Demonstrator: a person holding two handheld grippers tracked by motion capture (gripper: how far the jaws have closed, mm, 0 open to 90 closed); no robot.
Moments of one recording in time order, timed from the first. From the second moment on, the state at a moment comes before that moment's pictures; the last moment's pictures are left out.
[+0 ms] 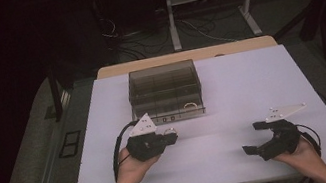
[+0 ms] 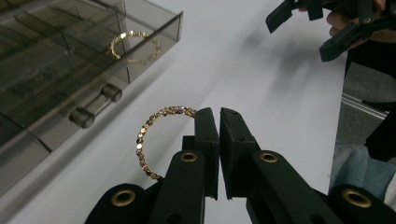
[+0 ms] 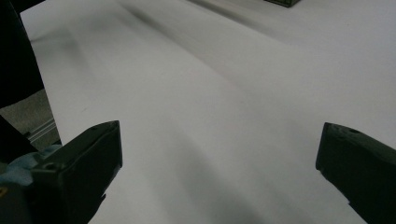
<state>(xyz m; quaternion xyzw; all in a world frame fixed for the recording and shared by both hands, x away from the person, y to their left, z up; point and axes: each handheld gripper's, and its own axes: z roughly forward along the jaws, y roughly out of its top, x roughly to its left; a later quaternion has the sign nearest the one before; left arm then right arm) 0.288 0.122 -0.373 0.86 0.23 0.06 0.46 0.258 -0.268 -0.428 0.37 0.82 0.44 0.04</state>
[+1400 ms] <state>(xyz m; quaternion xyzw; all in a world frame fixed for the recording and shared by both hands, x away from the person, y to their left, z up) 0.331 0.071 -0.317 0.88 0.17 0.08 0.44 0.257 -0.270 -0.428 0.37 0.81 0.45 0.05</state>
